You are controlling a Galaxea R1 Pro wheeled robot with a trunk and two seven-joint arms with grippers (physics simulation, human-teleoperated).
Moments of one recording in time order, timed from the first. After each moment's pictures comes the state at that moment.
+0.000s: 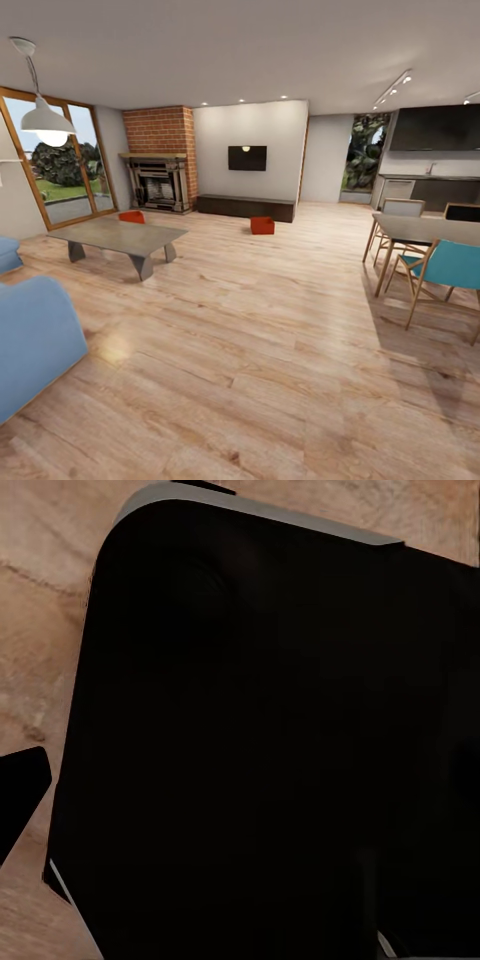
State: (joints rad) left arm 0.00 -0.03 0.00 -0.06 0.28 -0.01 0.01; right arm -0.09 -0.06 0.20 0.02 -0.03 -0.21 -0.08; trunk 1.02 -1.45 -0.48
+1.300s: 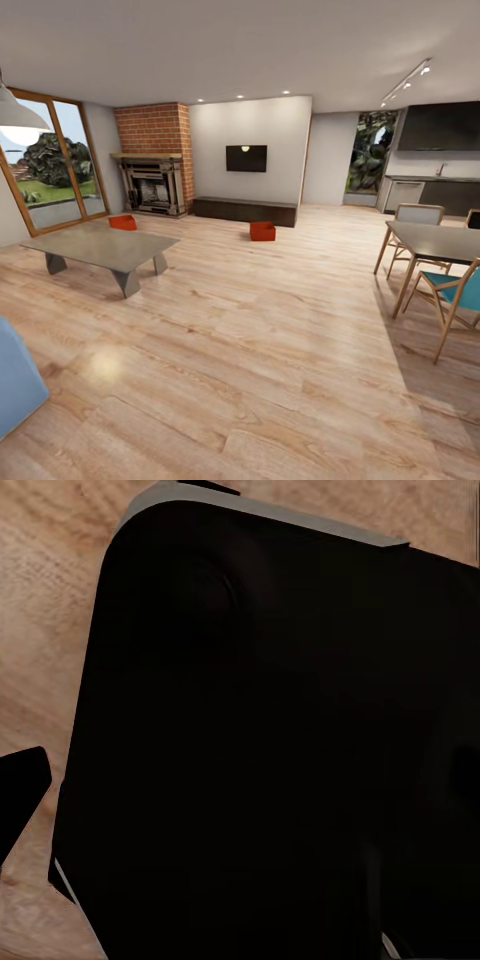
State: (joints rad) left arm 0.00 -0.03 0.00 -0.06 0.28 0.00 0.01; right arm -0.09 -0.06 0.20 0.02 -0.03 -0.21 -0.08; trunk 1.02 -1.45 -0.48
